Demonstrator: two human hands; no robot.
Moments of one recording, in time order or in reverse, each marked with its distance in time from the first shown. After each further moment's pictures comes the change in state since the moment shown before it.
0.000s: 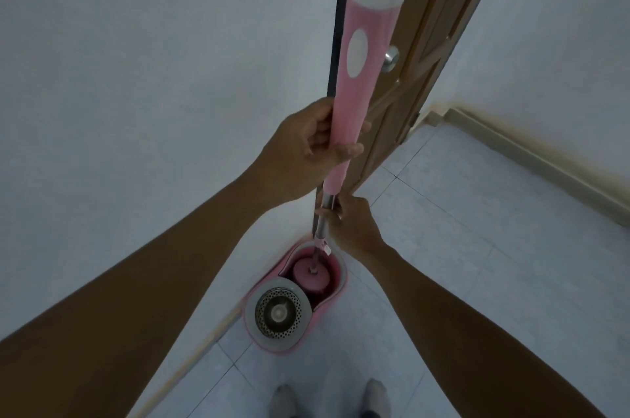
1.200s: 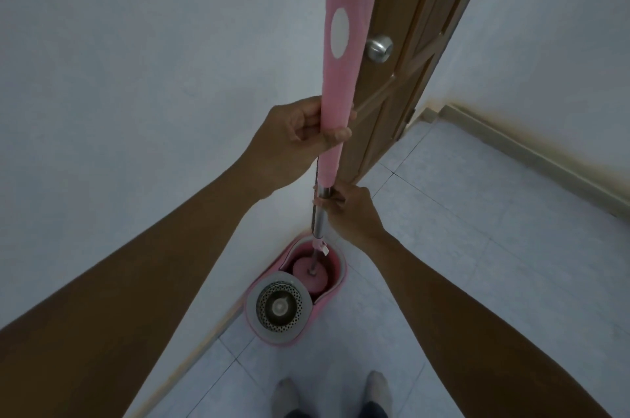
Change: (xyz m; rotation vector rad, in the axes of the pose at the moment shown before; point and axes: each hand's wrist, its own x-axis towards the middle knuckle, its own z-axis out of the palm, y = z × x) left_hand -0.016 0.009 0.001 -0.015 0.059 -0.021; right_hand -0.017 -0.017 -0.013 0.069 0.030 0.039
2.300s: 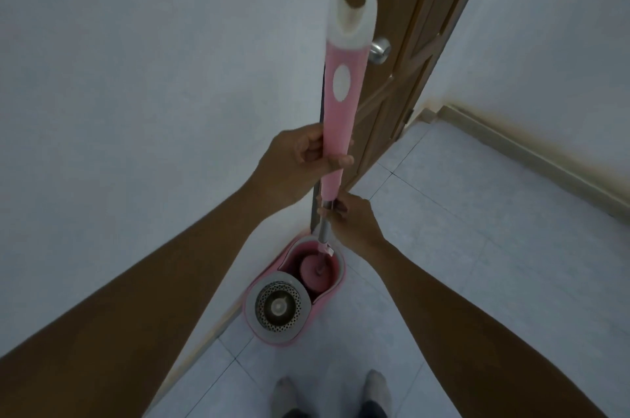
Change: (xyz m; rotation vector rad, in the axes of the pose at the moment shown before) left_hand -0.011 -0.024 0.010 0.050 -0.026 -0.050; right_hand -0.010 0.016 0.002 0.020 -0.018 0.126
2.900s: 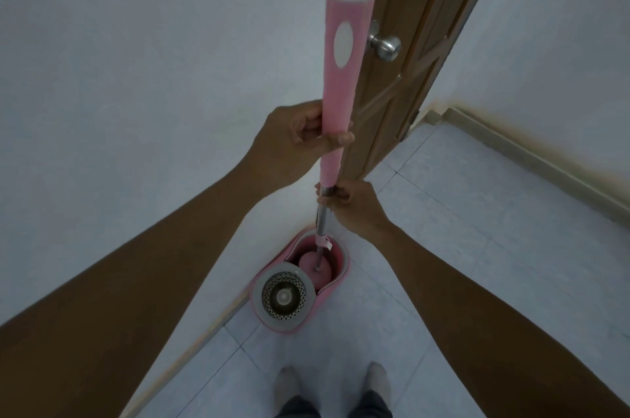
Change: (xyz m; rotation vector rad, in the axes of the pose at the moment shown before) left_hand -0.034 0.032 -0.022 0.107 0.068 0.098; right_hand -0.027 -0.042 -0.002 0.057 -0.099 -0.053
